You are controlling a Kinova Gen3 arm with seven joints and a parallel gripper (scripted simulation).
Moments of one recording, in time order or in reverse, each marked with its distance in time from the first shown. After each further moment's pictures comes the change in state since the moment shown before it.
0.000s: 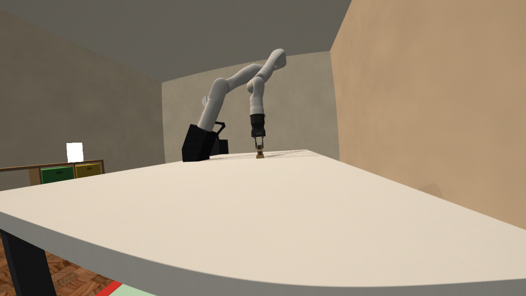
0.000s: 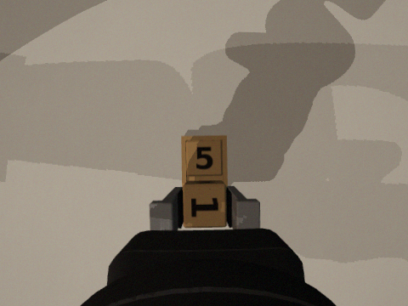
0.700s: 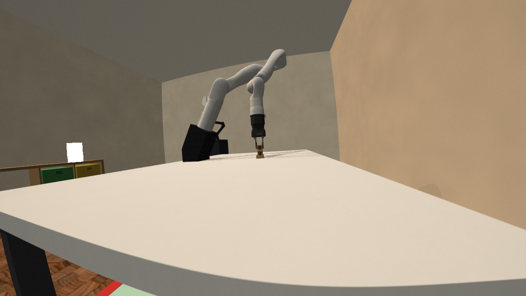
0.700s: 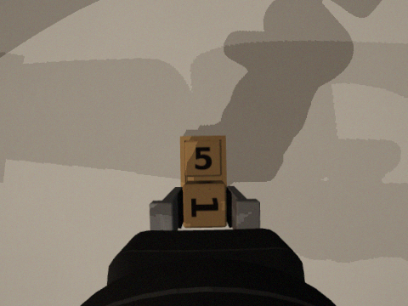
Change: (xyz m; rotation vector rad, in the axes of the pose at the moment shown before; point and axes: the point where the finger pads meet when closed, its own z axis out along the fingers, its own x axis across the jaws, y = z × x) arm 0.001 0.000 0.002 0.001 0.002 0.000
